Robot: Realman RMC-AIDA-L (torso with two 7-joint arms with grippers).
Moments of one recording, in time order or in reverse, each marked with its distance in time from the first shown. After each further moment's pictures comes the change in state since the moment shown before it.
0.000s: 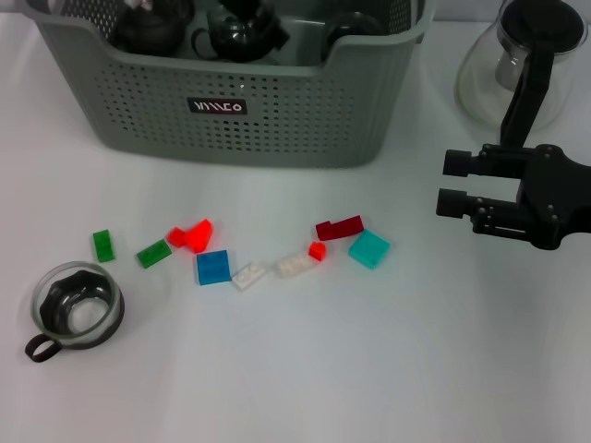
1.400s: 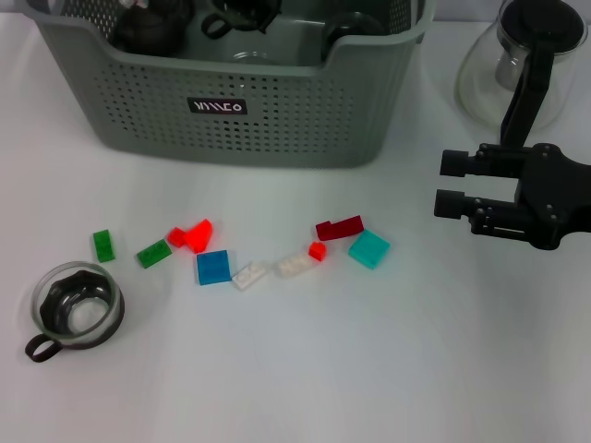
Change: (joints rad) left arm 0.036 0.016 -0.017 -0.026 -0.123 -0.075 0.139; right arm 0.003 0.001 -0.011 -0.013 0.005 -0.008 0.012
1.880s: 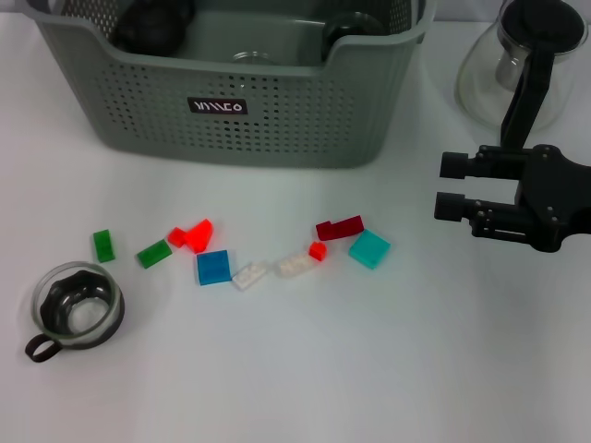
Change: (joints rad) left arm 0.048 0.034 -0.030 0.122 -0.149 0.080 0.030; right arm -0.002 0.002 -0.001 -0.011 -0.004 -0.008 0.005
